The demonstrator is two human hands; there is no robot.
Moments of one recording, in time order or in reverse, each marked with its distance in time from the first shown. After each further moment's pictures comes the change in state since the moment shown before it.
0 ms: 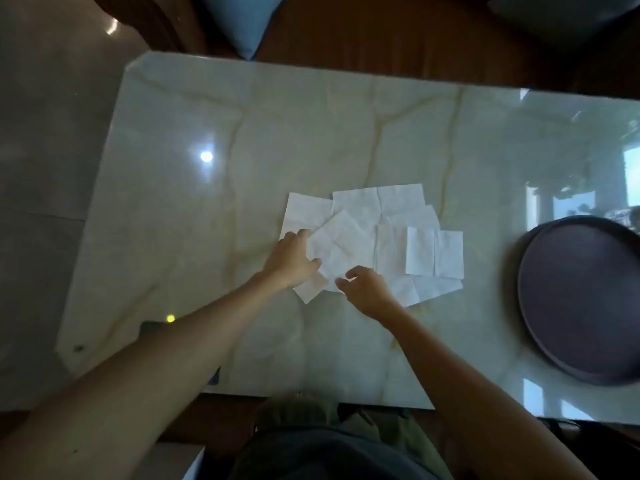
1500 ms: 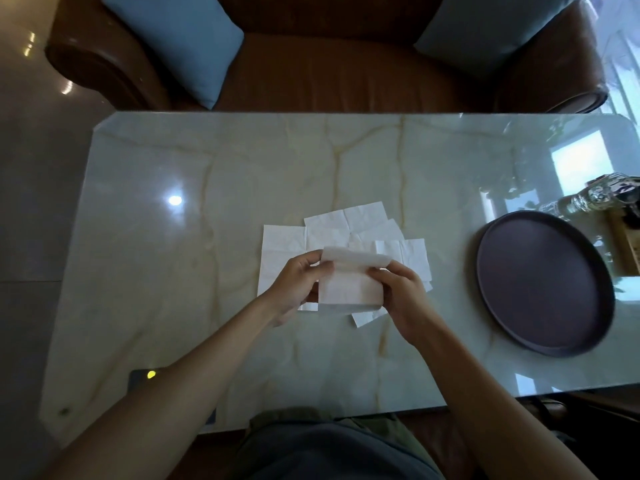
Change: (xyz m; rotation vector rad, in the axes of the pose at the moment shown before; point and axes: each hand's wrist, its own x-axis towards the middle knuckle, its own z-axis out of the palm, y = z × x) left_hand -0.057 0.064 -0.030 -1.023 -0.342 0.094; right_hand -0.084 -0.005 -0.076 0.963 0.119 -0.205
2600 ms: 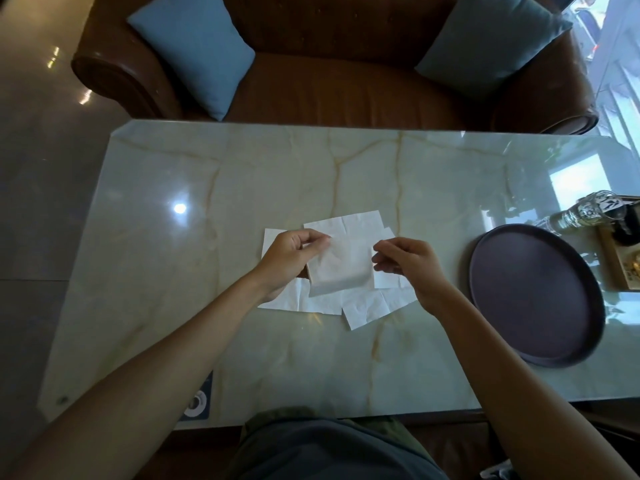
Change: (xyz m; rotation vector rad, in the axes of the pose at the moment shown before) left_hand -0.012 0.040 -0.003 0.136 0.103 0.187; right_hand 0.007 -0.055 -0.021 -0.362 0.007 -0.190
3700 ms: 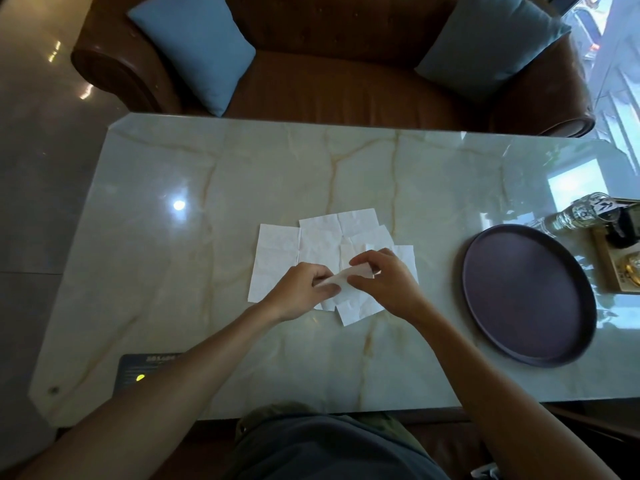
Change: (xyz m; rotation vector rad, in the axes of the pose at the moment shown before) left_hand -0.017 -0.043 0.033 0.582 -0.075 0.047; right_hand -0.015 0.028 0.014 -0.540 -0.093 -0.131
